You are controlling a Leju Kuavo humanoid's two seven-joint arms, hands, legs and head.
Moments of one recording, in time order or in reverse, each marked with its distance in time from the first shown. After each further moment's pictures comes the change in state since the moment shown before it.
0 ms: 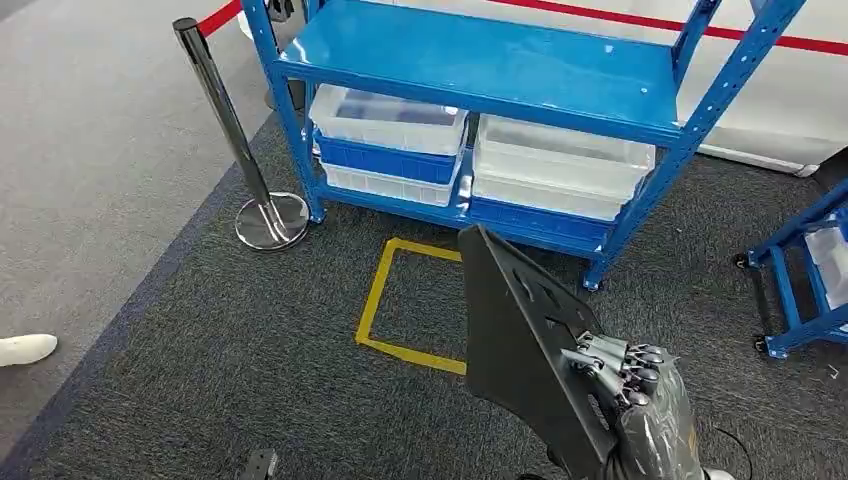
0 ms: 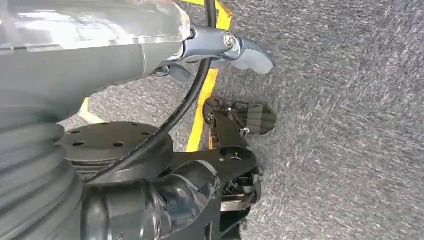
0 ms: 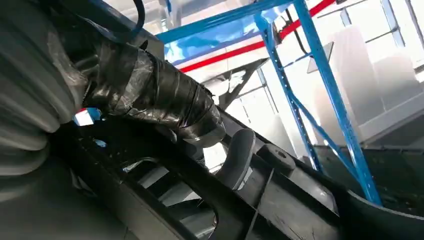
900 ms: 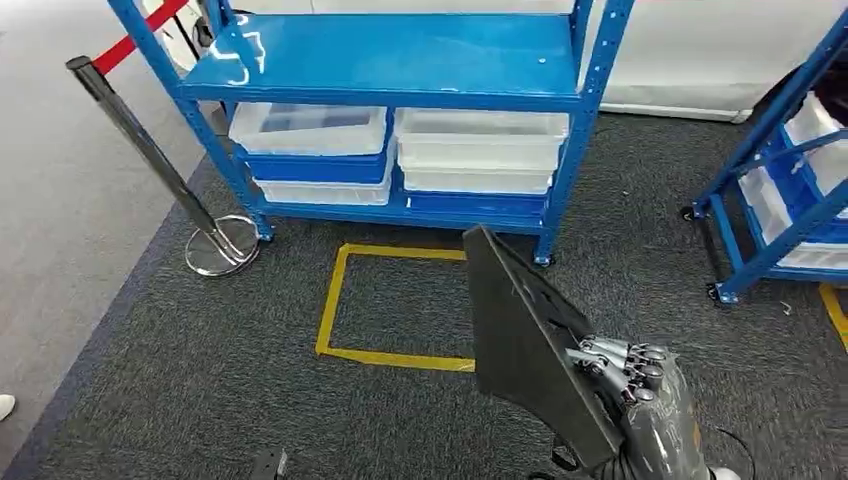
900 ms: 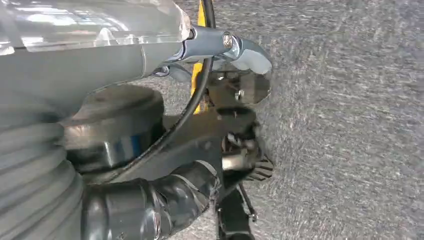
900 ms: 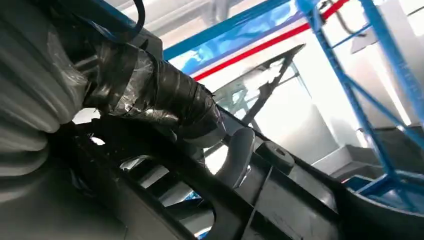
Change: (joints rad) left arm -0.005 0.002 -0.013 0.002 0.004 0.000 -0.006; right arm 0.018 0.002 -0.019 -0.015 -0.058 0.022 -0.010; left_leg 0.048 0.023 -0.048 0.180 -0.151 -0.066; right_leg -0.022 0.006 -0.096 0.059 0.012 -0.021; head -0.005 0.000
